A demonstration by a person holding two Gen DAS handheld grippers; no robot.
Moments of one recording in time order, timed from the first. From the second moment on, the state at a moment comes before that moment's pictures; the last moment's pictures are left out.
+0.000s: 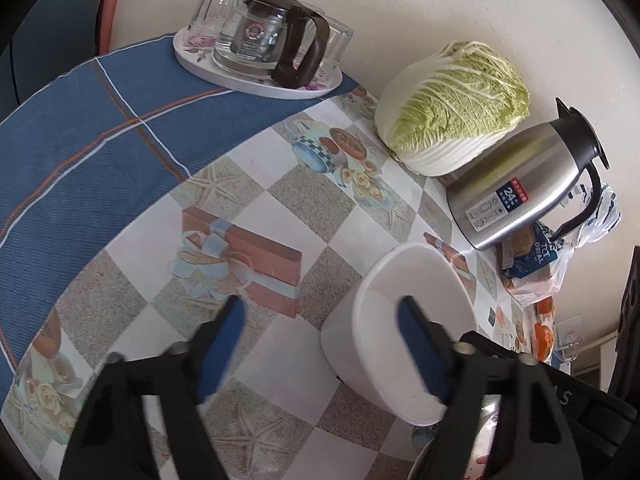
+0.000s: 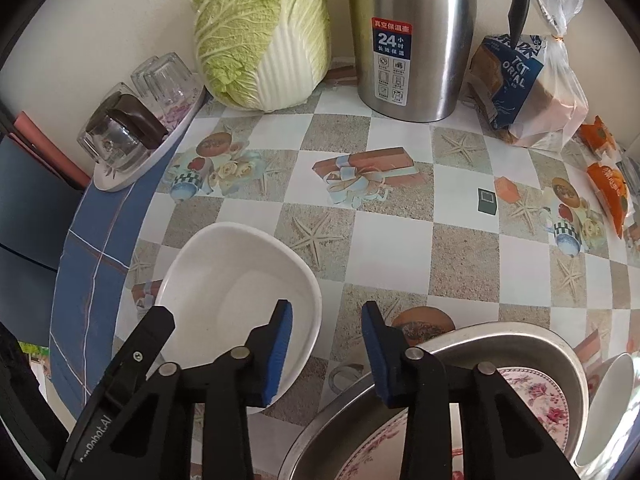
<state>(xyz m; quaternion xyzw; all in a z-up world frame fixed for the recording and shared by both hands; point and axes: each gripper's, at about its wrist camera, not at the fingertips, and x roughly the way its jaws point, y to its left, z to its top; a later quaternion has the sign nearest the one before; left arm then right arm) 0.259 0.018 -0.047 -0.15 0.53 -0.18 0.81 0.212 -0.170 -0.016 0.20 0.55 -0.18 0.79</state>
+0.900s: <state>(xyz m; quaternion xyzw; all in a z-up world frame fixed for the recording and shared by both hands) 0.247 0.036 -0.054 -0.14 0.59 -0.16 0.78 0.201 -0.126 -0.018 0.18 0.56 -0.12 0.80</state>
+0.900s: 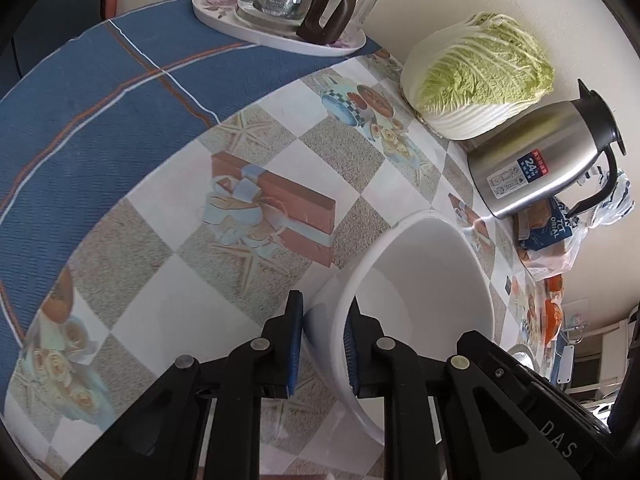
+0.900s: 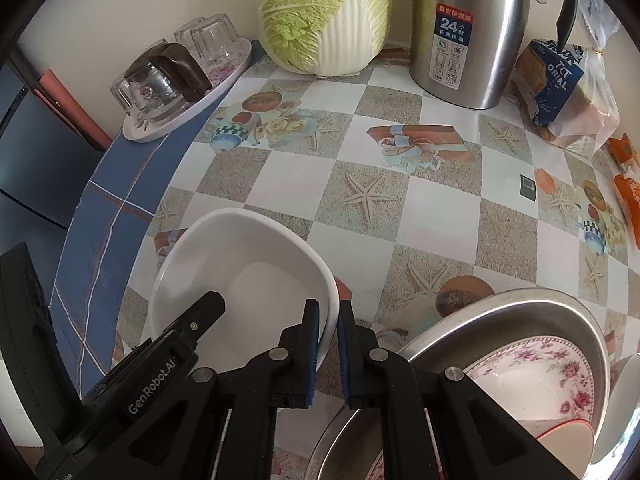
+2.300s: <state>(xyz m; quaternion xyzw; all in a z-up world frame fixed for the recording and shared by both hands) 0.088 -0.040 0.087 0.04 0.45 -0.25 0.86 -0.004 -0.150 0.075 0.26 0.39 -0.17 0.86</state>
